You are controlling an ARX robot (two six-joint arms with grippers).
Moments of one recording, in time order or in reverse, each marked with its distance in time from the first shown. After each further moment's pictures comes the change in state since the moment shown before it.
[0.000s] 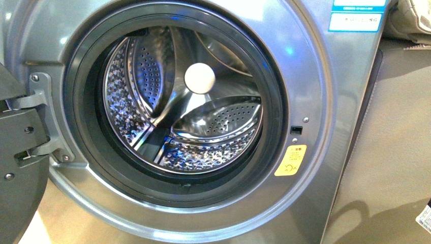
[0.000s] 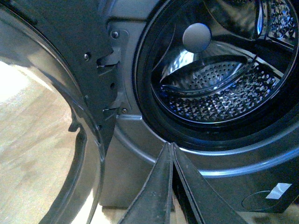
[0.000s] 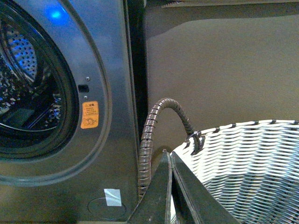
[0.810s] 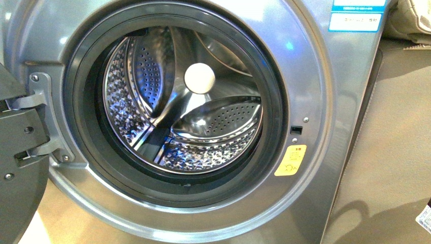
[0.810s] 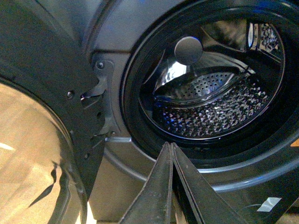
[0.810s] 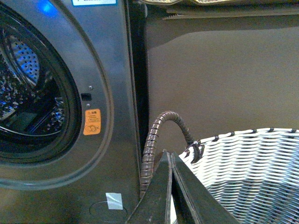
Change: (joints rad) left arm -0.150 0.243 0.184 0.055 -0.149 0.001; right arm 0.000 0.060 0.069 -0.010 0.000 0.000
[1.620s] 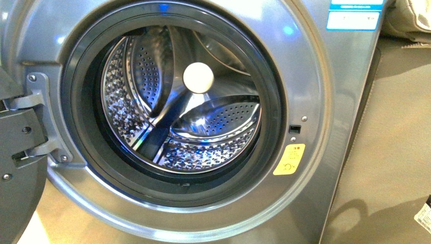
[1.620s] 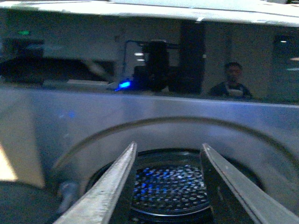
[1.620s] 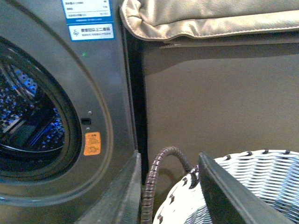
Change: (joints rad) left arm -0.377 0.512 0.880 -0.279 -0.389 0.014; right arm 0.003 0.240 0.185 0.051 0.005 0.007
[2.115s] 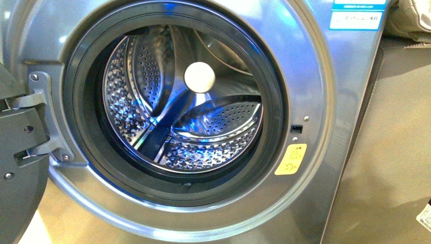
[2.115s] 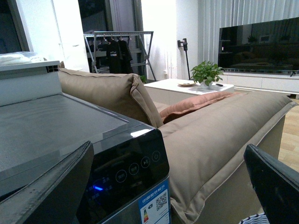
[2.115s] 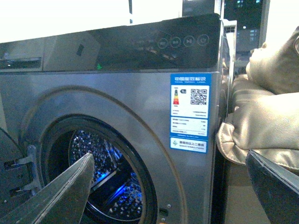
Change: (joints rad) left arm -0.156 0.486 0.707 0.008 0.609 0.111; right arm -0.068 0.213 0.117 0.479 -0.439 0.129
